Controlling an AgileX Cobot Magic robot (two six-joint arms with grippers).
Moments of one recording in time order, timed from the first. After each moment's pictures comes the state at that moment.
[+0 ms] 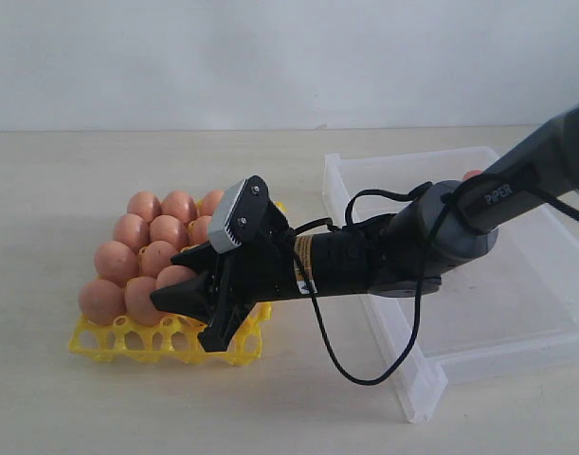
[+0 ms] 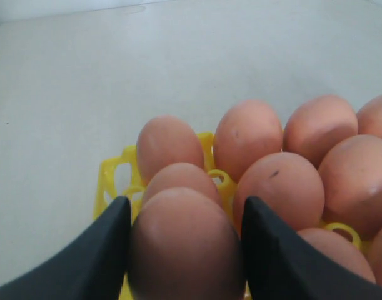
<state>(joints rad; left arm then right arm) 0.12 0.00 0.00 -0.08 0.08 -0.05 0.63 2.19 -1.09 -1.02 -0.95 0.54</state>
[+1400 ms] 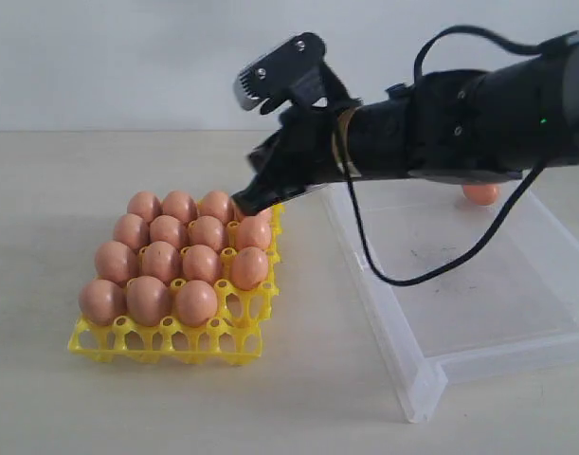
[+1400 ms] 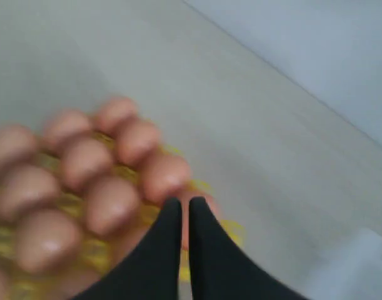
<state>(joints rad) 0.12 0.00 0.00 -0.08 0.08 -0.05 0.63 1.77 -1.09 -1.03 -0.09 0.78</state>
